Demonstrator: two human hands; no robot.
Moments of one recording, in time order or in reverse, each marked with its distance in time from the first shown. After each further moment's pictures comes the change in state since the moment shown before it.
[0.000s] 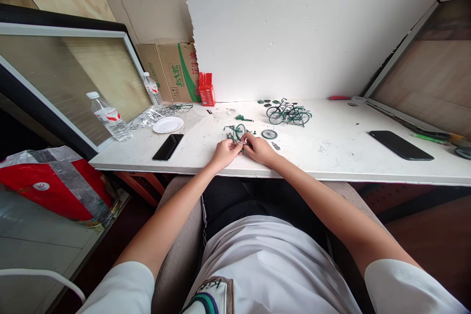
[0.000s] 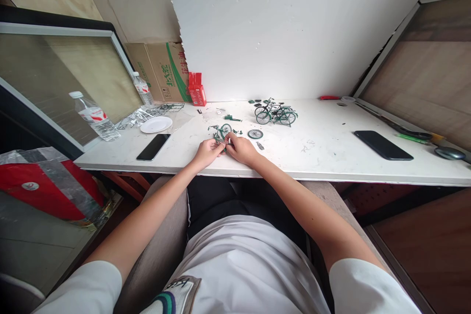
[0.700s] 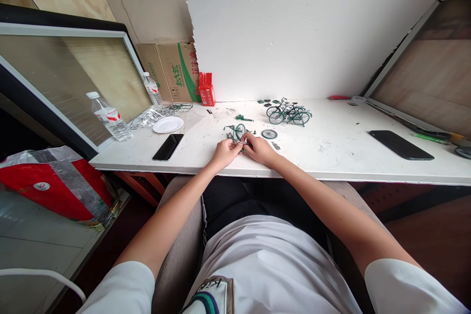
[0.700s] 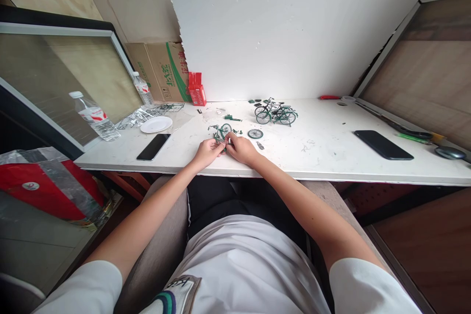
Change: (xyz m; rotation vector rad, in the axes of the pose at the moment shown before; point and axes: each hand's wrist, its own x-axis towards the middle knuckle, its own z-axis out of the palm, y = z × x) left_hand 0.002 -0.004 -0.001 -0.014 0.001 0.007; right_hand 0.000 0.000 0.000 0.003 0.008 0.000
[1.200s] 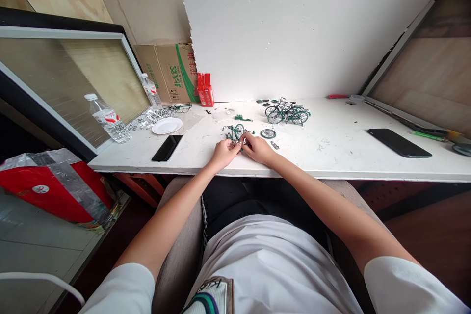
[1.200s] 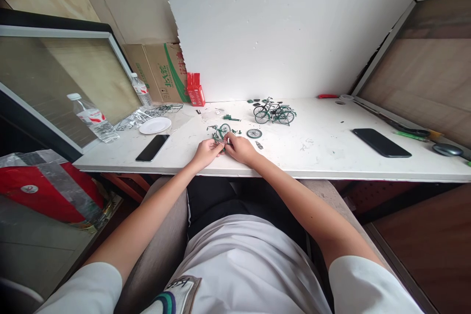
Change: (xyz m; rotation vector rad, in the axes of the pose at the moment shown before) left_hand 0.000 -0.004 -0.001 0.011 -0.006 0.016; right_hand 0.000 0.002 0.001 -0.007 -0.009 -0.002
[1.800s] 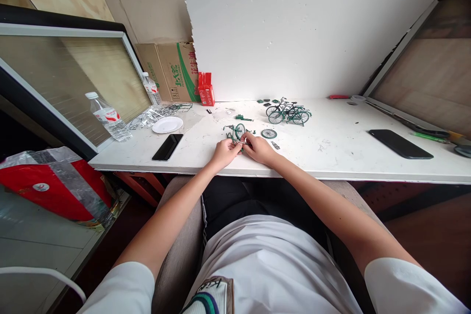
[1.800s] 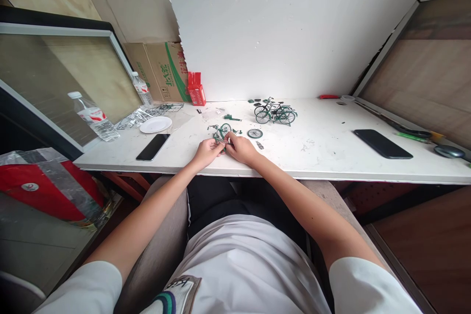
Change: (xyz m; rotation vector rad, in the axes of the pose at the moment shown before) left_hand -0.002 0.005 0.000 0.007 0.000 0.004; right_hand 0.000 -0.003 -0.002 -0.012 -0.005 -0.004
